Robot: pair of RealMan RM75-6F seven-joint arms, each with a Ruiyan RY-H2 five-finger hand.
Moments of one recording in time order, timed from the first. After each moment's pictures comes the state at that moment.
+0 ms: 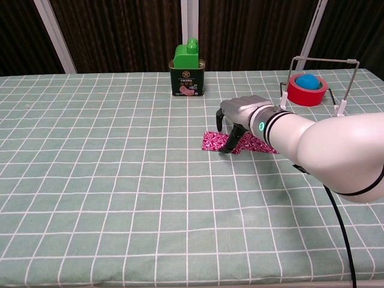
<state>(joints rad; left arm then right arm) 0.02 -1.14 0.00 -1.53 1.49 1.51 -0.03 1.03 -1.96 0.23 -1.04 -0.50 0.85 -0.81</state>
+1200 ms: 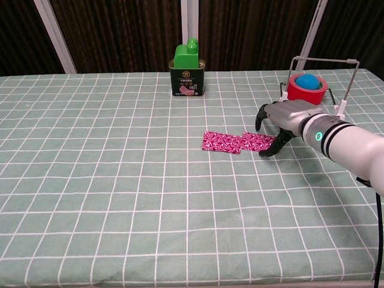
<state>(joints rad) 0.02 -1.12 0.00 -1.57 1.49 1.52 0.00 0.84 -1.85 0.15 -1.05 -0.74 0.86 -0.62</state>
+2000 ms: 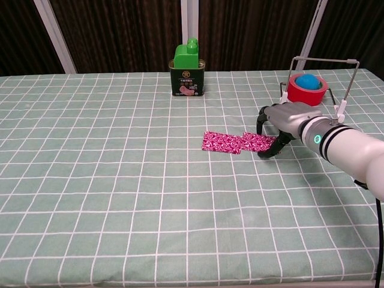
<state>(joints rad) 0.02 -1.12 0.00 -1.56 1.49 1.51 0.00 0.82 -1.87 0.17 -1.02 -0.77 0.85 -0.62</state>
